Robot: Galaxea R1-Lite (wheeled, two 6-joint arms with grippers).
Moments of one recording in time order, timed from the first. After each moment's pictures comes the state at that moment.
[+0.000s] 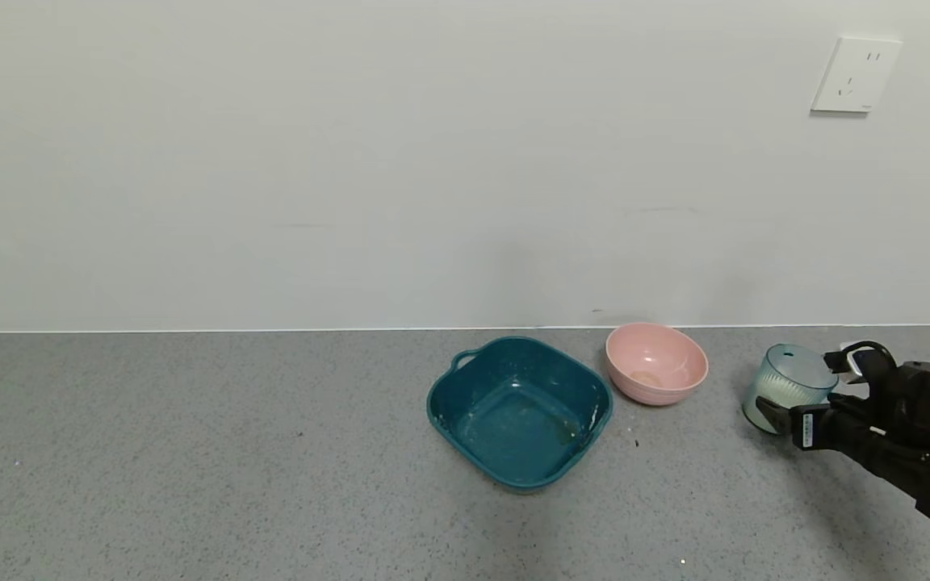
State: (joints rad) left arm 0.00 0.00 0.00 0.00 0.02 -0.12; right arm -0.15 2.08 -0.50 -1.20 0.08 -0.14
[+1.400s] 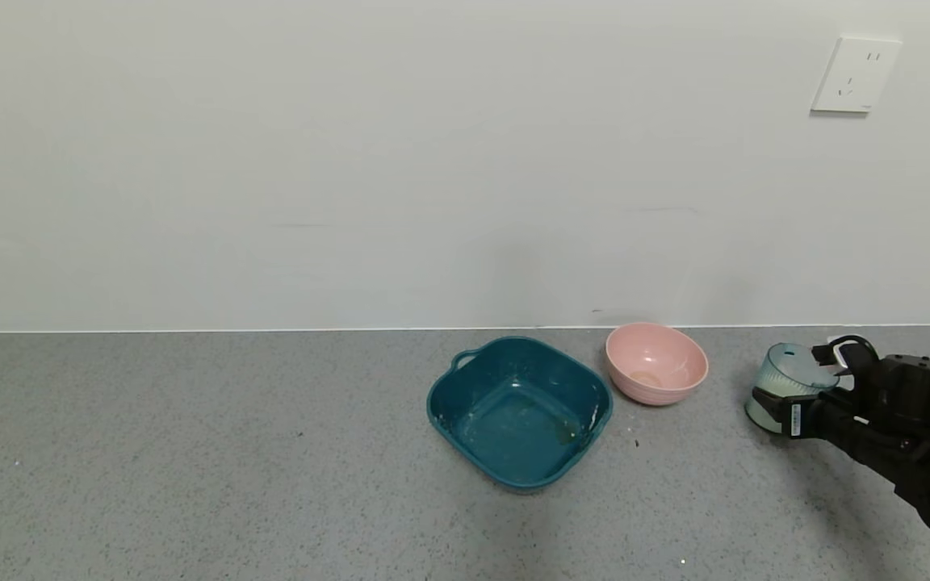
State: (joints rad) left arm 0.00 0.00 0.00 0.00 0.02 -0.12; right arm -0.15 2.15 -0.59 -1.20 0.08 -0.14
